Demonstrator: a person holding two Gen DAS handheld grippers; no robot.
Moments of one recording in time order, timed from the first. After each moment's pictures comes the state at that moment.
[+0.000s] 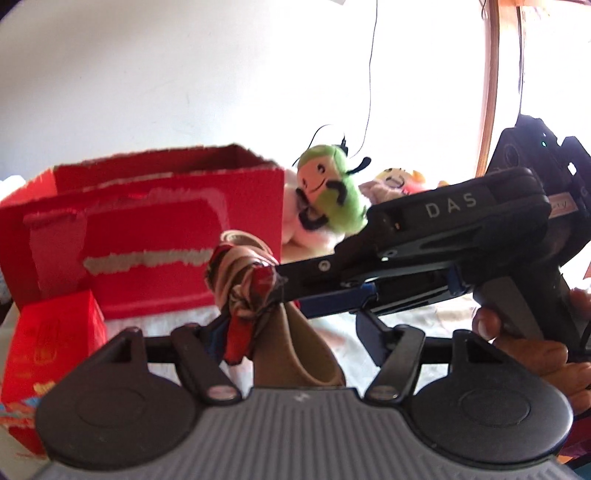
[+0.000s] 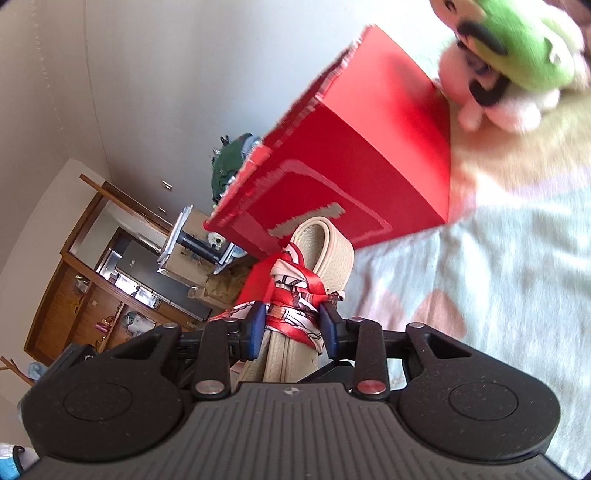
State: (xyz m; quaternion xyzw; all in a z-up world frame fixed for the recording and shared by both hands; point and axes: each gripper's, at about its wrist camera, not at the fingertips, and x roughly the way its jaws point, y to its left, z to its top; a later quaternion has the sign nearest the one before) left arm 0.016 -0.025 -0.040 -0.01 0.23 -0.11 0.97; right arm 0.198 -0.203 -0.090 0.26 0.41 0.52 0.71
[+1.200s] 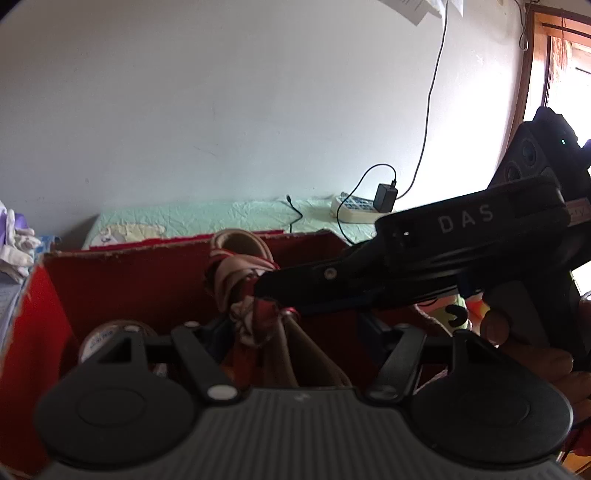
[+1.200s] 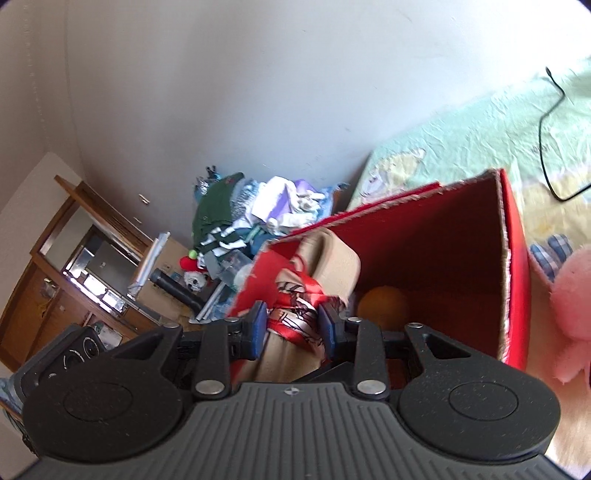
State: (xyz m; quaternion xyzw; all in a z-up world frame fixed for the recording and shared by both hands) left arm 0.195 0.093 0.031 -0.05 0.26 -0.14 0.95; right arm 0.319 -0.056 -0.007 0.21 0.40 0.49 0.75
